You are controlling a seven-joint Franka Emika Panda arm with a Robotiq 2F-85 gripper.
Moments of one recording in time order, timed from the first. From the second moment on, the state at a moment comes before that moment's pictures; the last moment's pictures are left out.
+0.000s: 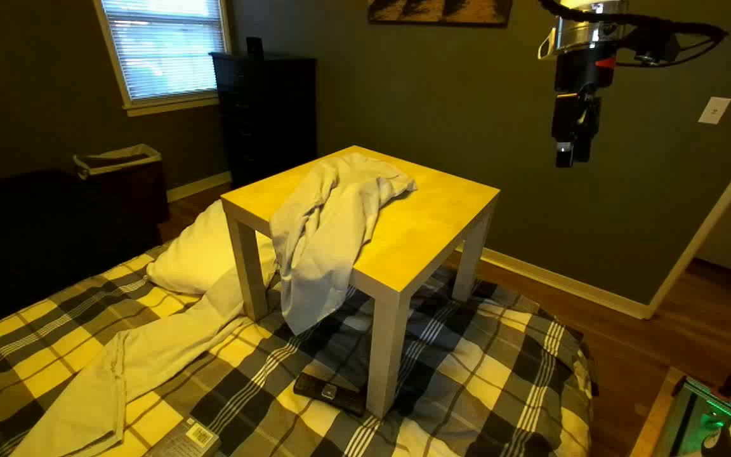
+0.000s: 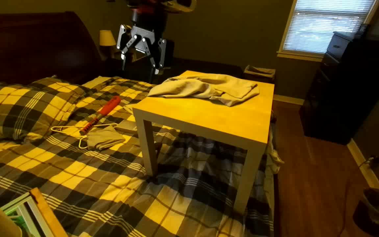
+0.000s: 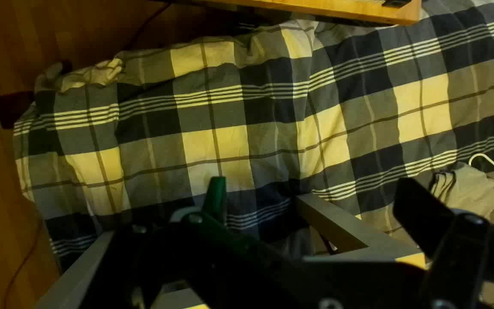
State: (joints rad) arm -0.01 -0.37 -0.11 -2.07 0.01 1.44 -0.20
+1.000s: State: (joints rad) arm -0.01 -0.31 -0.09 -2.06 0.11 1.63 -0.12
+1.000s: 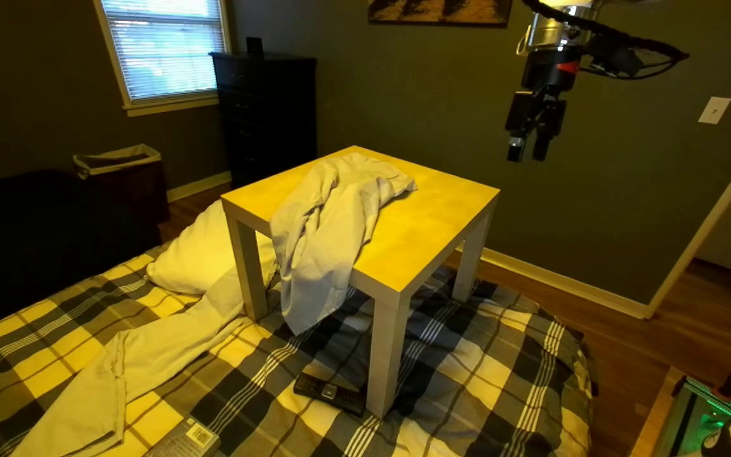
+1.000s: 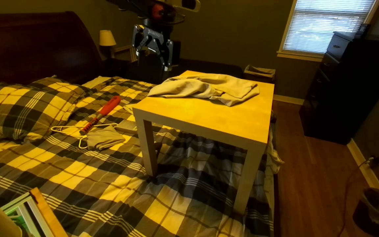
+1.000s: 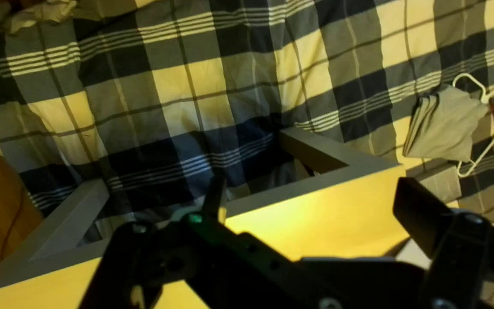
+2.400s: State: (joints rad) arm -0.08 0.36 -0.05 -1.69 0.56 2.52 0.36
